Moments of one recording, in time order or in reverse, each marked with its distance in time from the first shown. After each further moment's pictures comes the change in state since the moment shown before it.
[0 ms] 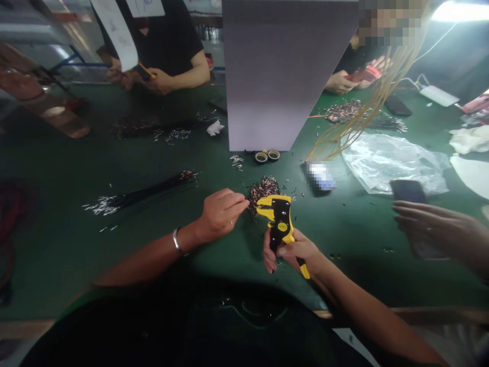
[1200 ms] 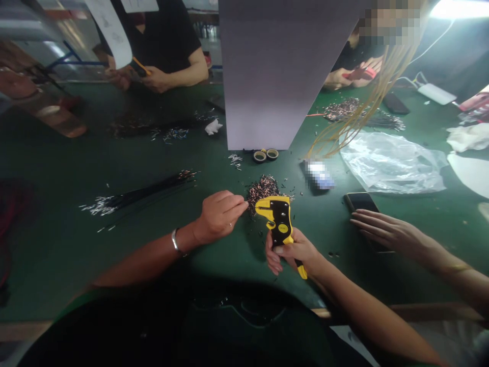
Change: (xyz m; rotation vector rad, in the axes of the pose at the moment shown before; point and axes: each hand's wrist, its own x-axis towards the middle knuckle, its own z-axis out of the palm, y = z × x) left_hand 0.001 0.003 0.000 0.018 0.002 0.048; right_hand -0.007 0.006 -0.008 -0.046 0.062 0.040
